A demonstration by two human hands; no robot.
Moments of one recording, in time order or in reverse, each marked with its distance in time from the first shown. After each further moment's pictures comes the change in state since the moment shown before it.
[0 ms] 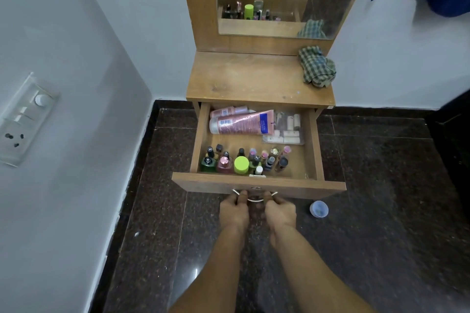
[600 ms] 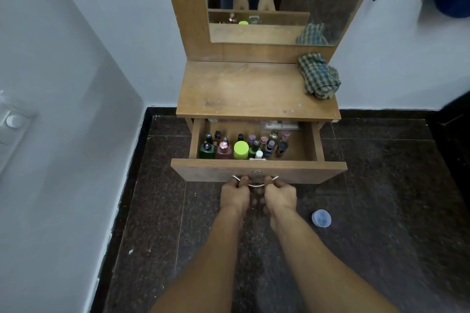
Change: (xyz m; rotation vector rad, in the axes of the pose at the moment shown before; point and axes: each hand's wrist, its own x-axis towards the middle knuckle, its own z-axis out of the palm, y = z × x) left_hand 0.051 0.077 0.023 0.023 -0.079 0.024; right_hand 0.051 -0.065 0.031 0.059 -0.005 -0.021
